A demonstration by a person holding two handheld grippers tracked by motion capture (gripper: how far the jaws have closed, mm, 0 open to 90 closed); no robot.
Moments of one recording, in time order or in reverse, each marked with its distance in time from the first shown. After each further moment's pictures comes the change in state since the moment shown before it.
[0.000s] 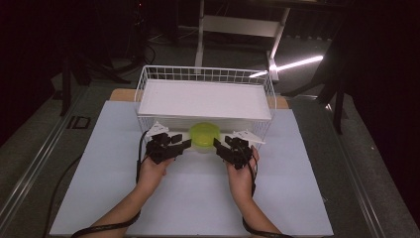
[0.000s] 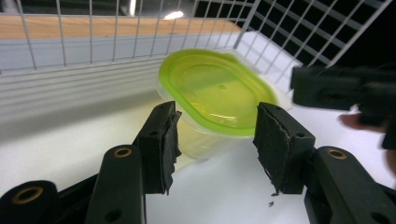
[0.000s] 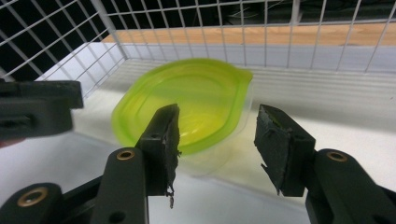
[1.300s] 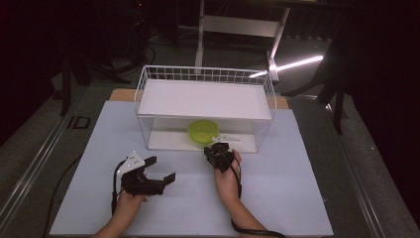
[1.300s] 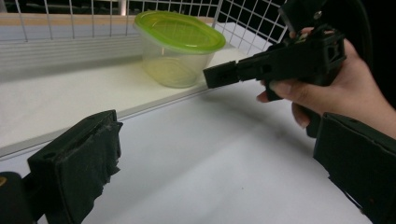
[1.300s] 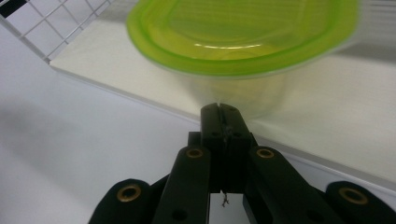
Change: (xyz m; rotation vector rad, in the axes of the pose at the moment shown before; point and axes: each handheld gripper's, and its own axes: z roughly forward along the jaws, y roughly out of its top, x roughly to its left) left arm -0.013 -0.062 -0.070 -0.050 -0.018 0.089; right arm 0.026 -0.024 0.049 0.188 0.016 -0.056
